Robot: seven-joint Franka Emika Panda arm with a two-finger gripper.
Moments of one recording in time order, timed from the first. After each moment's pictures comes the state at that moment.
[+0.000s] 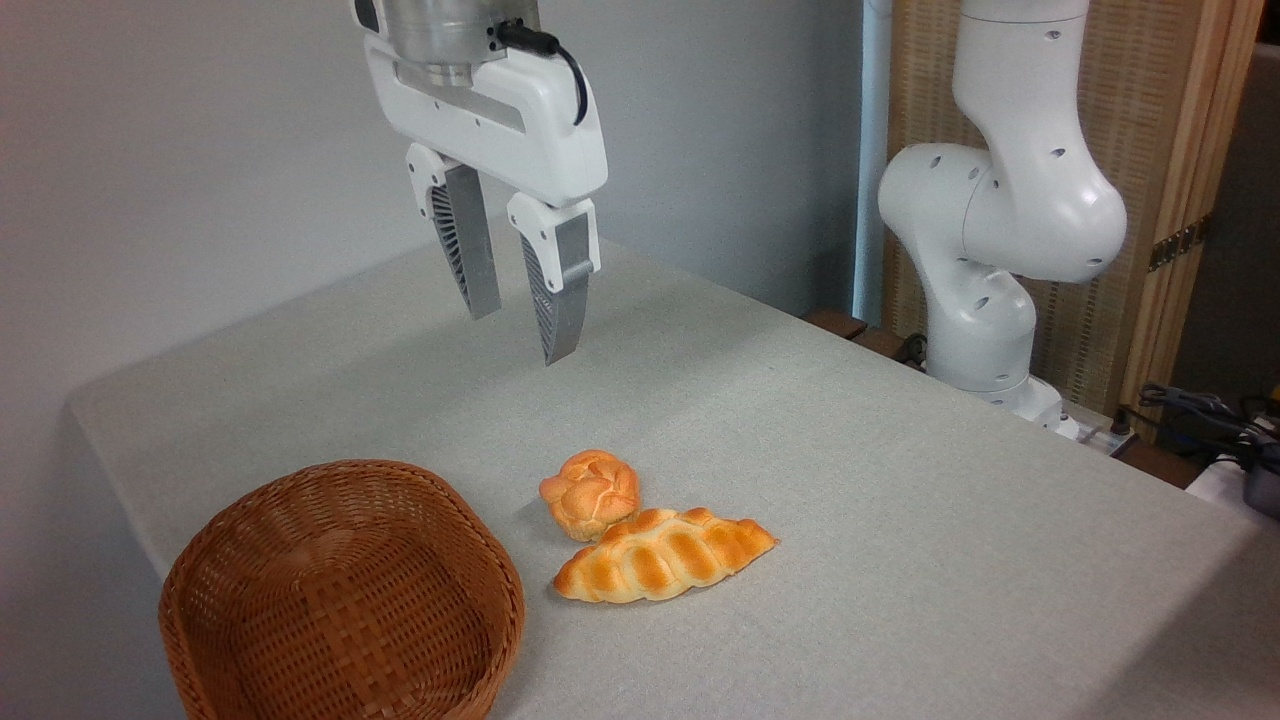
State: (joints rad) arm 0.04 -0.06 -0.08 -1.64 -0.08 1.59 0.70
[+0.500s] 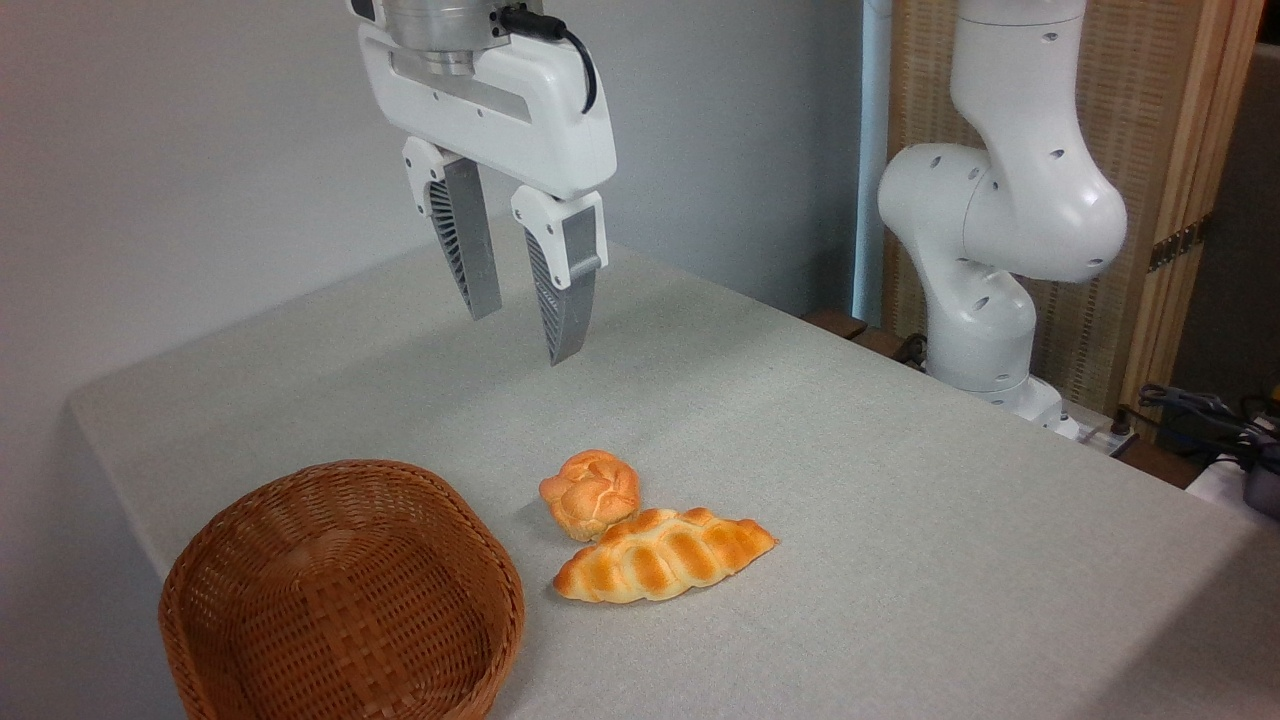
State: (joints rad) arm 0.04 -0.03 -0.05 -1.58 -0.07 1.56 0.70
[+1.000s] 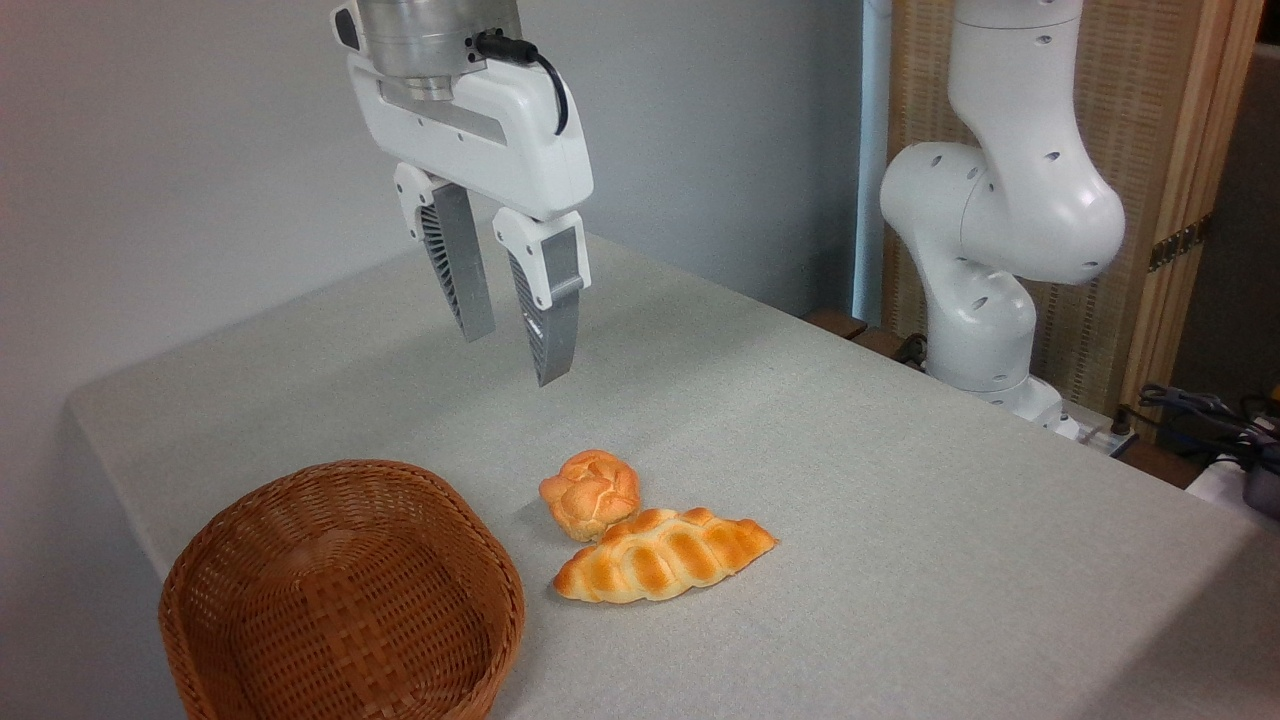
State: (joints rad) arm -0.01 0.00 -0.03 -1.58 -0.03 1.59 0.70
